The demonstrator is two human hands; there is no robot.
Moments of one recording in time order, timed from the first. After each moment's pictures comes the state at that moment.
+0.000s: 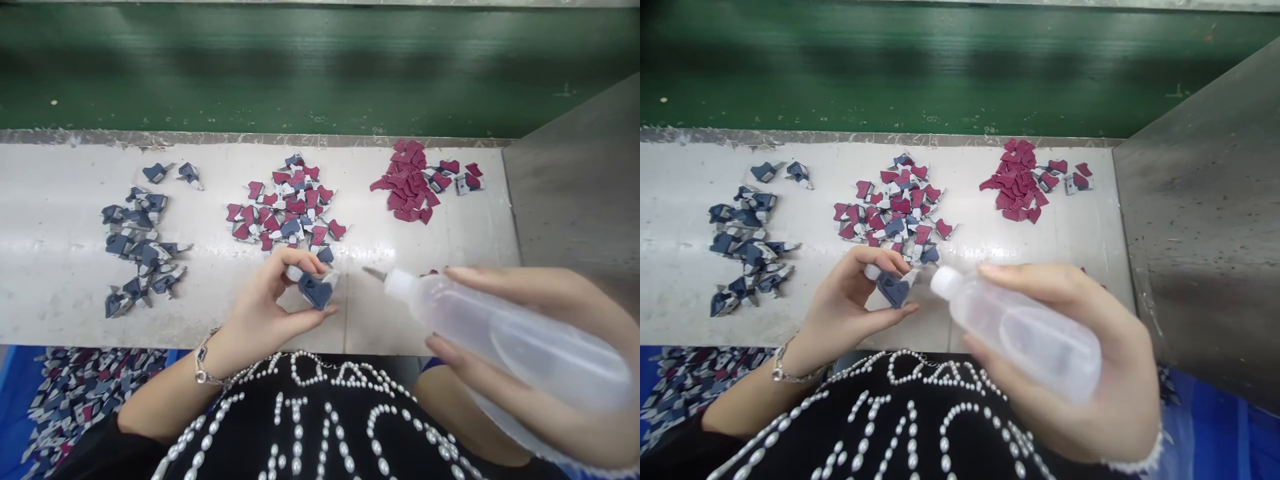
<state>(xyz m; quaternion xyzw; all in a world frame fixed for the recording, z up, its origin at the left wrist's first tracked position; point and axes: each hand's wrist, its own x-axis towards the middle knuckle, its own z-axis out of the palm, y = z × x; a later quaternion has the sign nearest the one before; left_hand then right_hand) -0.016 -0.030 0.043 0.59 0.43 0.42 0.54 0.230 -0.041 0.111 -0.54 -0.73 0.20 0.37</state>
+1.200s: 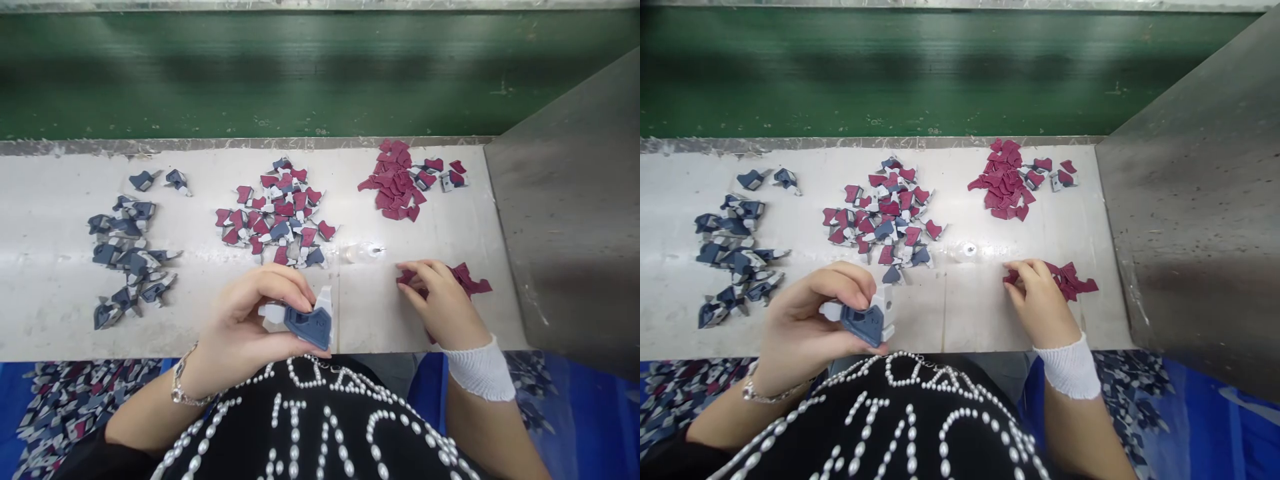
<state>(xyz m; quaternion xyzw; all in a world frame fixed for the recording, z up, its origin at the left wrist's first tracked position) -0.021 -0.026 0.065 0.68 0.34 0.46 0.46 0.292 -0.045 -0.016 -0.70 -0.64 0.29 0.13</state>
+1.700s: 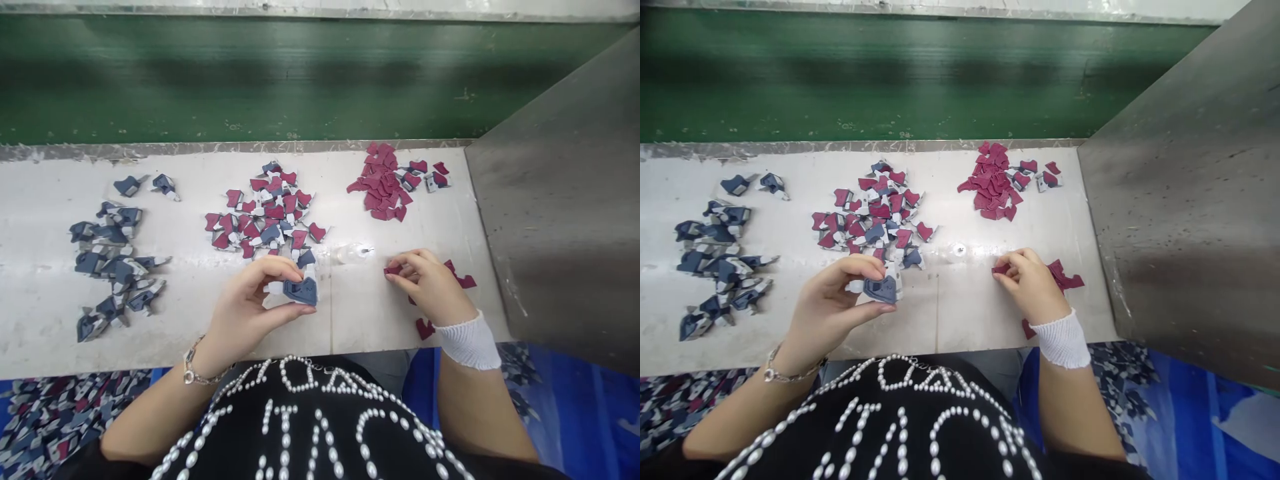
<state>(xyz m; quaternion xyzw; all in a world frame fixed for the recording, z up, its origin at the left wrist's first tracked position) -0.016 -0.022 0.033 0.63 0.41 0.43 0.50 0.301 -0.023 -0.011 -0.71 -0.59 0.36 0.14</state>
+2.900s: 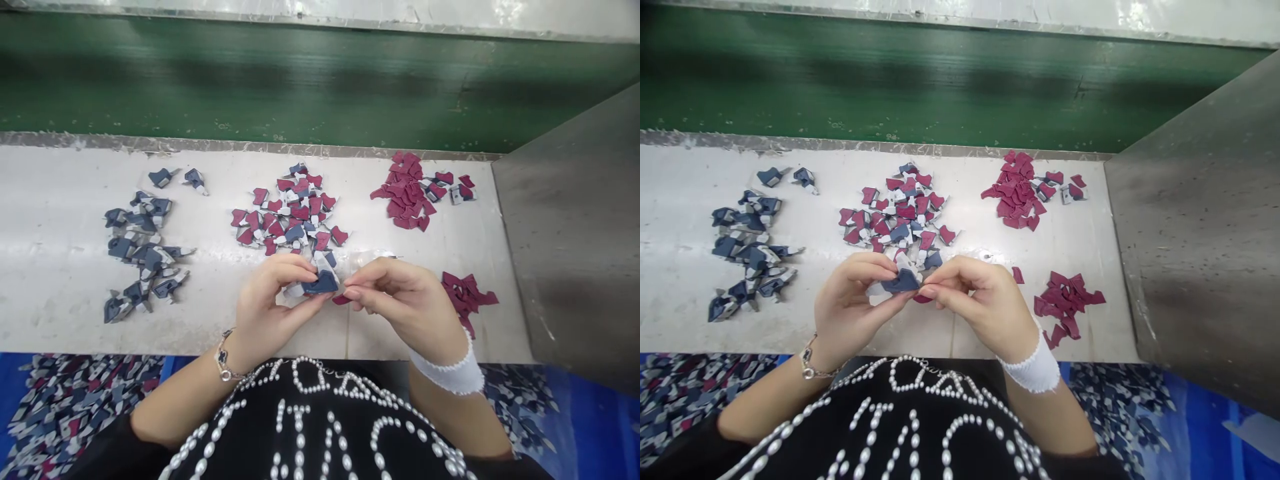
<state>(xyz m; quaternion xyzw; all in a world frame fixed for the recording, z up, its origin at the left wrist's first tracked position) -0.019 -0.028 0.022 0.67 0.44 0.51 0.31 0.188 -0.015 0.062 -0.46 -0.53 0.62 0.35</state>
